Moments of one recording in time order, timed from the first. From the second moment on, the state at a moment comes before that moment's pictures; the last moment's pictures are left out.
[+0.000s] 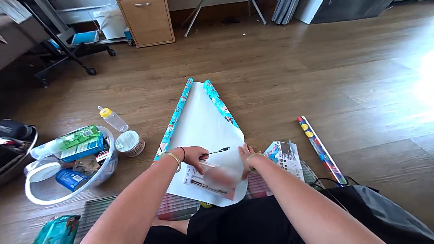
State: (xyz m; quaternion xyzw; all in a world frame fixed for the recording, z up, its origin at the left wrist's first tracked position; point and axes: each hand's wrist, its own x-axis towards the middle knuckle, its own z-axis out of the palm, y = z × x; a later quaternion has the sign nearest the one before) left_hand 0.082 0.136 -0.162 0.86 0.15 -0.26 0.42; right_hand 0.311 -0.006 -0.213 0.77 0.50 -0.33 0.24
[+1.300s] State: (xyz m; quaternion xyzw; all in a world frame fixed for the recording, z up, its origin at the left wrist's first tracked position) left_hand 0.050 0.121 -0.205 0.89 0.28 -0.12 0.34; right_hand 0.315 0.006 -0.195 0.76 0.50 -0.37 0.21
